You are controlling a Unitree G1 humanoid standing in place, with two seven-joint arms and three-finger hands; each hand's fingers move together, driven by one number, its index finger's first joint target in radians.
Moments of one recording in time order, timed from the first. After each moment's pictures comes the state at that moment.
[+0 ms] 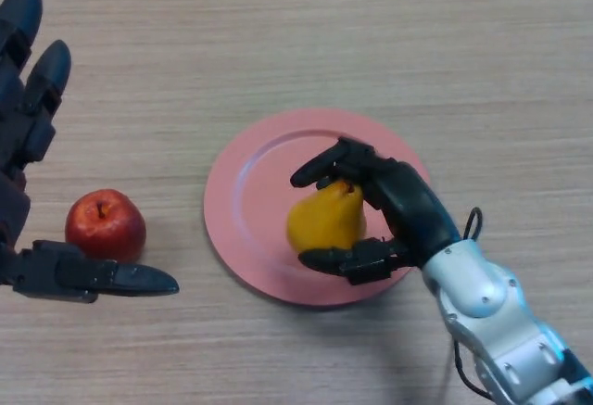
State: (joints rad) left arm 0.08 0.24 0.31 -0.79 -0.26 0.34 -0.21; right arm -0.37 -0.19 0.40 0.29 -0.03 0.01 -0.03
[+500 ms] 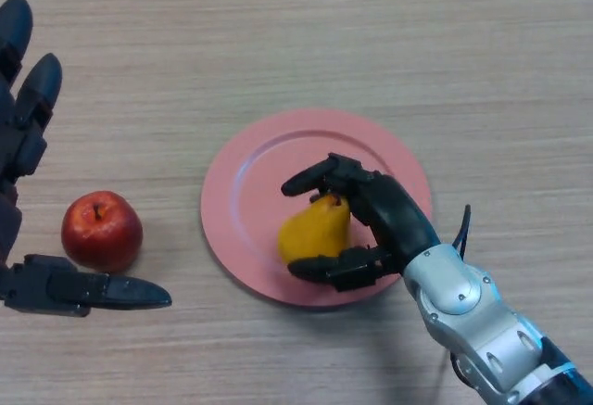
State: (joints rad) left arm 0.11 0.22 0.34 -0.80 -0.26 0.34 -0.24; right arm -0.42 -0.19 0.49 0.37 0.09 0.05 -0.09
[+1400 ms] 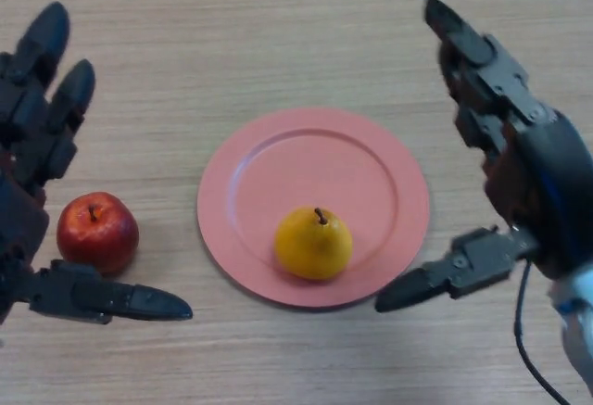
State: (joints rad) left arm 0.10 0.22 0.28 -0.80 -0.22 0.34 -0.26; right arm -0.05 -0.19 0.10 -0.63 0.04 0.31 0.16
